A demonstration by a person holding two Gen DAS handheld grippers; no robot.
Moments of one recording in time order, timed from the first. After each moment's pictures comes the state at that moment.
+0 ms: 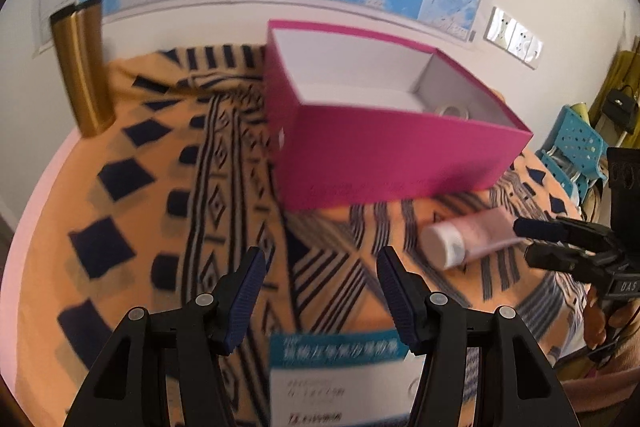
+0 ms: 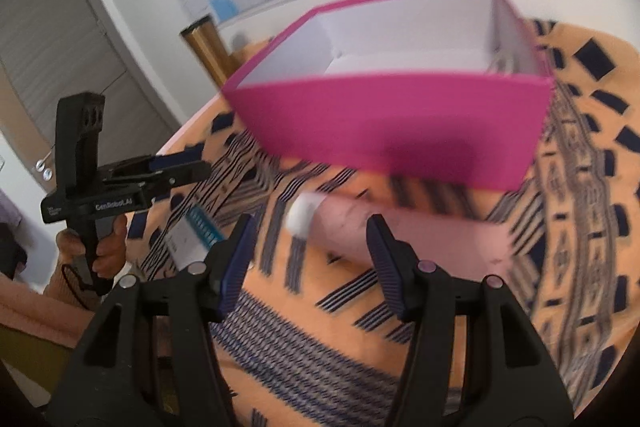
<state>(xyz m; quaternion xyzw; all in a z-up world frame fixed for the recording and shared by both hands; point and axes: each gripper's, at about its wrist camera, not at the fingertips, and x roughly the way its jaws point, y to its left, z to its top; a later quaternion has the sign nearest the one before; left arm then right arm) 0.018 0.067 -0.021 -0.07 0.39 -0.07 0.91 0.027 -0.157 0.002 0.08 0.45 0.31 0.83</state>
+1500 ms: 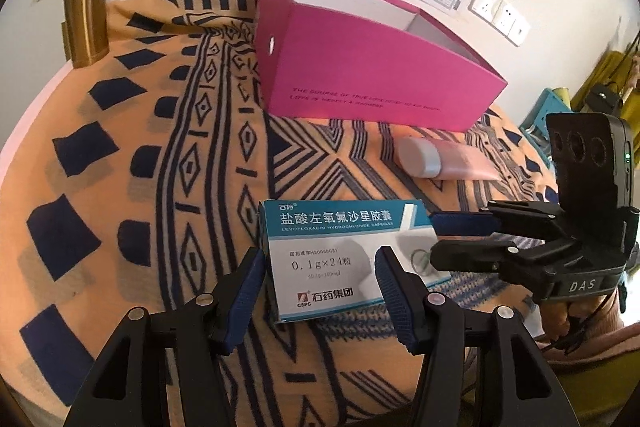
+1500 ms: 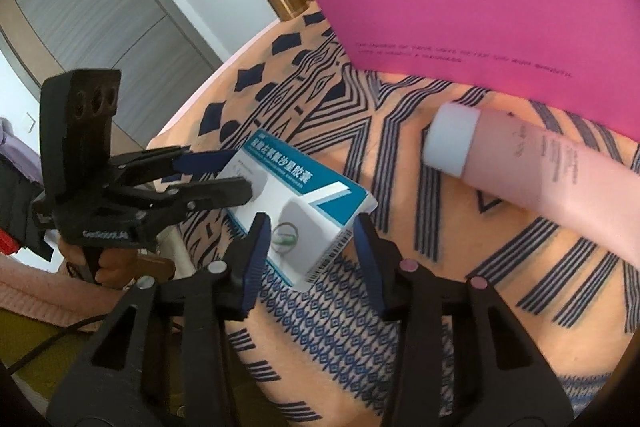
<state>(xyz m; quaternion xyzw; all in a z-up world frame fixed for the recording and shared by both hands) -0.026 0.062 -0.049 -0.10 0.44 -0.11 0.89 0.005 -0.076 -0.041 0.07 0.51 0.39 0.76</state>
